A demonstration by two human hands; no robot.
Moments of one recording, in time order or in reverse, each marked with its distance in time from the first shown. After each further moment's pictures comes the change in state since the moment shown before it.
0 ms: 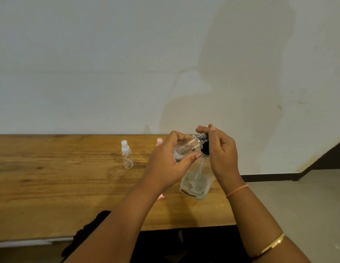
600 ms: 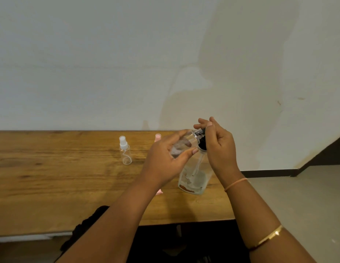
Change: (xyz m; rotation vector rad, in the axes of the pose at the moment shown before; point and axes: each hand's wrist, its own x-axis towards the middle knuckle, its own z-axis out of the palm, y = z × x) left_hand 0.001 -0.009 0.001 0.030 0.017 0.011; right_hand 0.002 0.003 0.000 -0.106 -0.018 -0.012
